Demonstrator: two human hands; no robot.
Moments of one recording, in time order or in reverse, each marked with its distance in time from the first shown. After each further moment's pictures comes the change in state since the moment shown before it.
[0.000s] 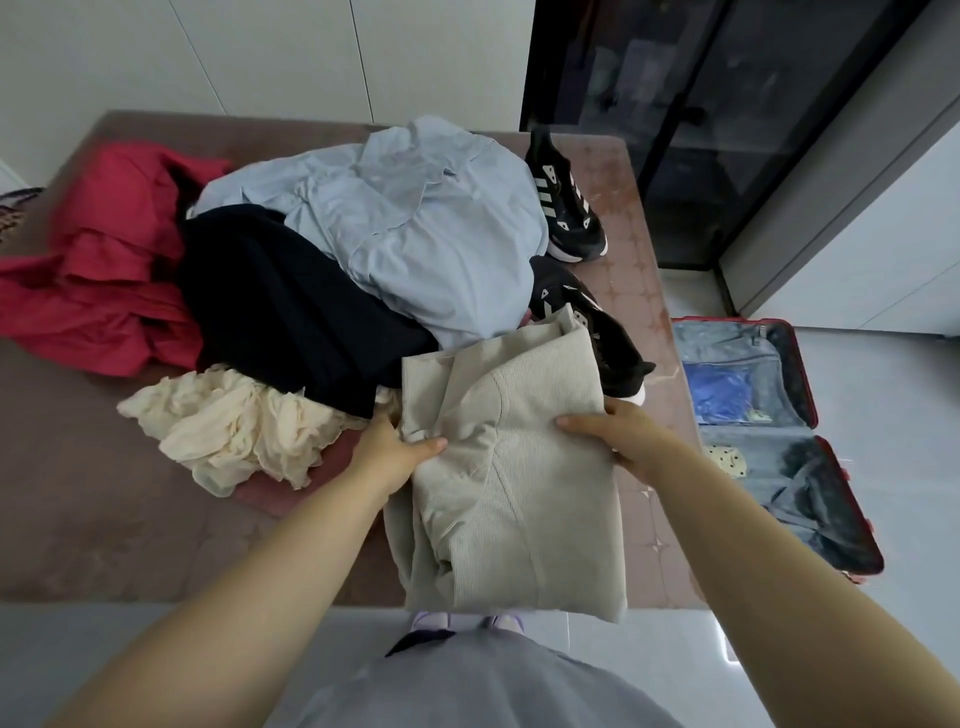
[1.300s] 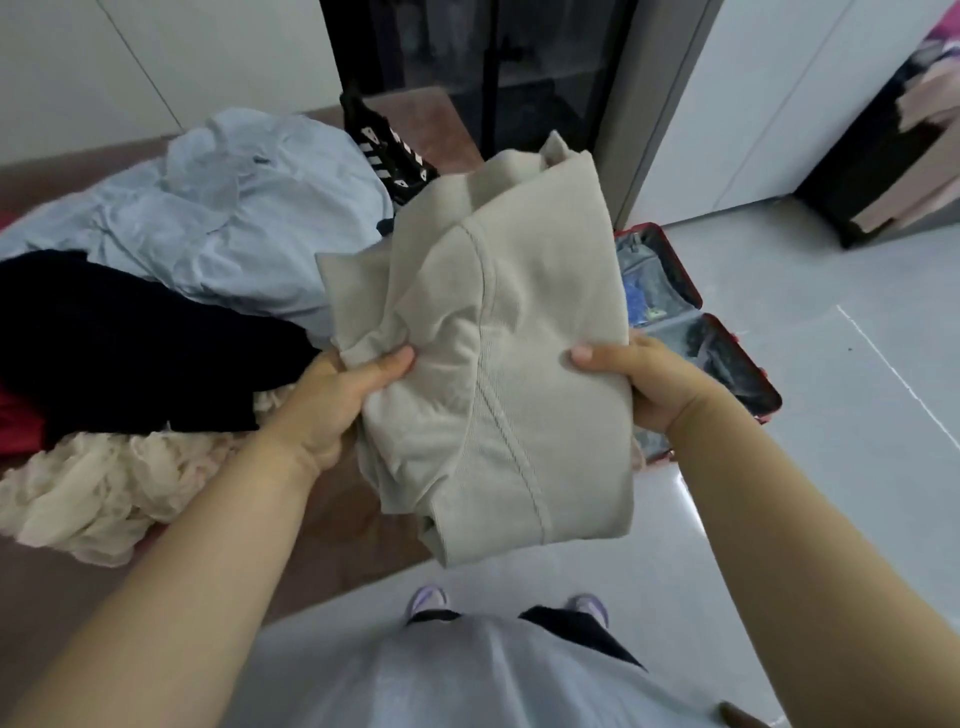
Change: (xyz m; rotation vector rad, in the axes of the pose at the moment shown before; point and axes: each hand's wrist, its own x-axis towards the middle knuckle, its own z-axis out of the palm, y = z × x) left_hand -0.078 0.087 0.041 -0.408 -0.426 0.288; right_hand -0.130 0.027 -0.058 0.432 -0.045 -0.283
